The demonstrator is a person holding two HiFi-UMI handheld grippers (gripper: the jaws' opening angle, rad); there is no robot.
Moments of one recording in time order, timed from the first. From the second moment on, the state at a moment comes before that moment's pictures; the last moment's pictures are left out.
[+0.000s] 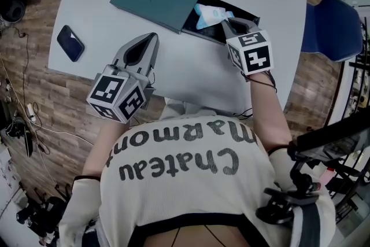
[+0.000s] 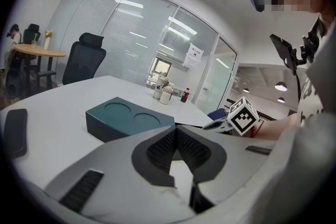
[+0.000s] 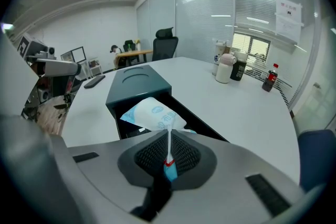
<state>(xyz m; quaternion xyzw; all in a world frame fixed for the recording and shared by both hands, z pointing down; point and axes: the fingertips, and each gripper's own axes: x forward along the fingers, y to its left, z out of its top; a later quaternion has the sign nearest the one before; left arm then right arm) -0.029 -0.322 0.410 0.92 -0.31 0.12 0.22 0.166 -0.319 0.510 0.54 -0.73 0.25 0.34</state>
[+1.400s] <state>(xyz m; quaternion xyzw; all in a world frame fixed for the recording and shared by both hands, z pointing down) -0.048 -0.287 0.334 0.94 -0.27 0.04 0.20 0.150 -0.274 0.402 0.65 -0.71 0.23 0.14</state>
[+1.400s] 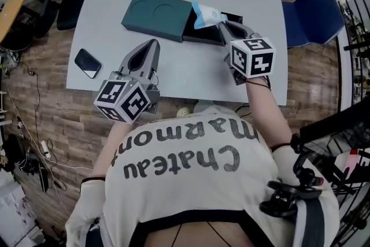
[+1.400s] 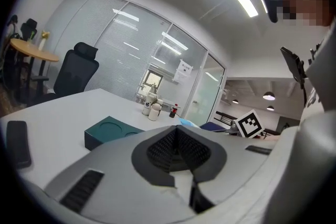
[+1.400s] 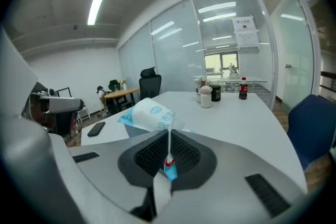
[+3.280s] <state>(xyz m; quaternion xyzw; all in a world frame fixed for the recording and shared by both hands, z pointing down) 0.069 -0.139 0.354 0.95 -0.24 0.11 0.19 0.208 -0.110 0.419 0.60 -0.74 0.29 0.08</state>
